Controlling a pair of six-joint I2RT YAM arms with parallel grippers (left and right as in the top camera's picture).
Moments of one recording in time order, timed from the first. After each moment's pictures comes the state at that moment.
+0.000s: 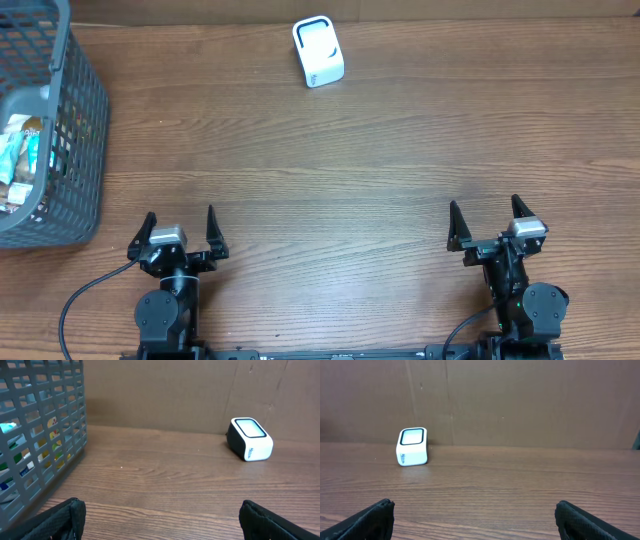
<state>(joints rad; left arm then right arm) -0.01 0.01 0.01 -0.07 -0.10 -0.07 -0.05 0.01 0.02 -0.02 -0.16 0.02</state>
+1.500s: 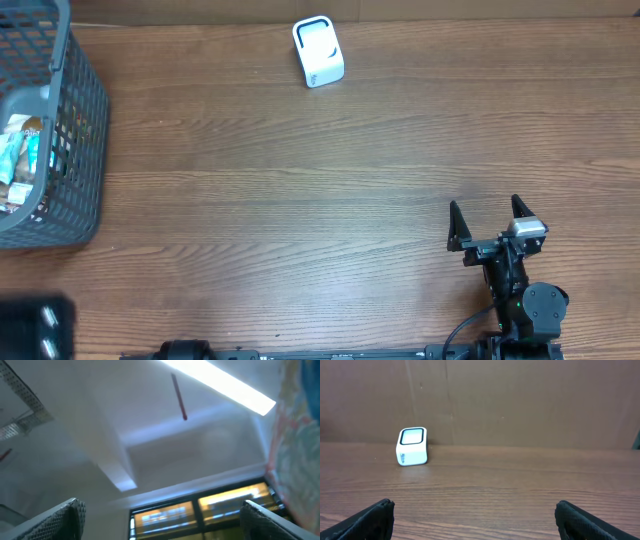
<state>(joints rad) -0.01 0.51 1.08 0.71 -0.03 0.32 -0.05 0.01 0.02 -0.02 -0.16 0.02</state>
